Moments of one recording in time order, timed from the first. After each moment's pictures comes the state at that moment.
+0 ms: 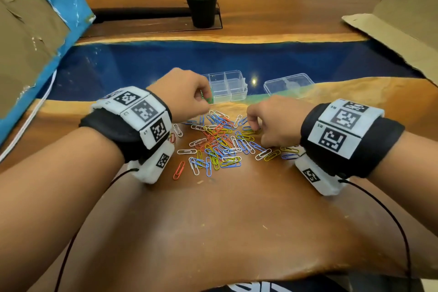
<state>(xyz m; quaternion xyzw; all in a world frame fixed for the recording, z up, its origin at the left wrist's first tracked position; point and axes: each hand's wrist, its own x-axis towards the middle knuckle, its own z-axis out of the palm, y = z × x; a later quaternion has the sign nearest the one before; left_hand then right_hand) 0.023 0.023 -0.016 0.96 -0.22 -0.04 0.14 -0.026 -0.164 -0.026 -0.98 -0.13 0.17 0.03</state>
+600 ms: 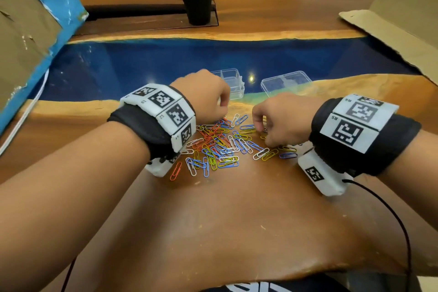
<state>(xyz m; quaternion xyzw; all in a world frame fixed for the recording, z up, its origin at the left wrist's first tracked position) 0.027 -0.009 -0.022 0.95 -0.29 -0.07 0.06 -0.029 -0.171 -0.017 -0.97 -0.10 0.22 0.05</state>
